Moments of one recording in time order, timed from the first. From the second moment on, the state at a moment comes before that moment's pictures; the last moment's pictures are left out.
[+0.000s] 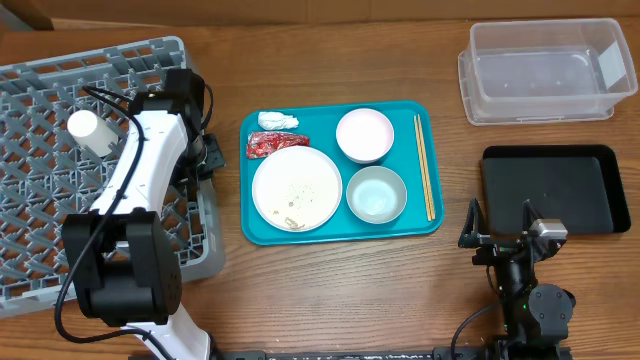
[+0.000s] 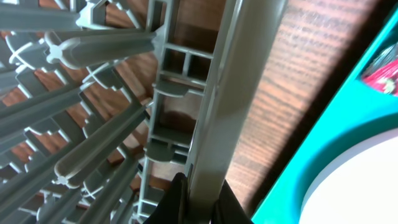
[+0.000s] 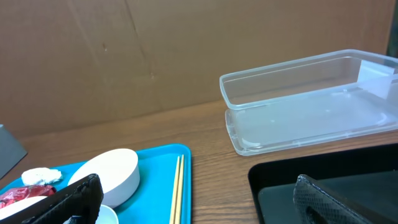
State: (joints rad) left arm 0.01 1.87 1.45 -1.15 -0.14 -0.41; right arm 0.00 0.01 0.02 -0.04 -0.04 0.22
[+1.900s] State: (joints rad) left arm 0.01 1.89 1.45 -1.41 -0.15 -0.42; right arm 0.00 0.01 0.02 -0.03 -0.04 0.22
